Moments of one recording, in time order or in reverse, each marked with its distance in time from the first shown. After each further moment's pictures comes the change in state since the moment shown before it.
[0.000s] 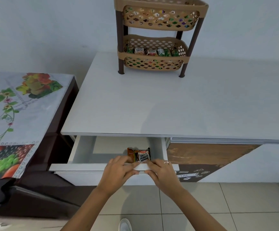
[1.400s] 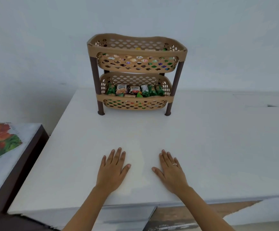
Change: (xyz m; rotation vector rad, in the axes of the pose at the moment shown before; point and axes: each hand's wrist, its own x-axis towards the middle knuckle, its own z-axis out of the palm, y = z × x) left_hand 0.232 -0.060 0.034 0.167 -0.194 -0.311; right_hand 0.169 0.184 -0.025 -0.164 -0.261 0.312
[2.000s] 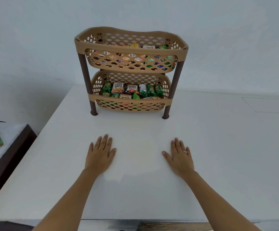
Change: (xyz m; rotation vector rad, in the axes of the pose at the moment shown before) left_hand 0.087 -0.016 0.002 0.010 0.021 -0.172; right_hand 0.086 0.094 -0.014 0.006 0.018 0.145
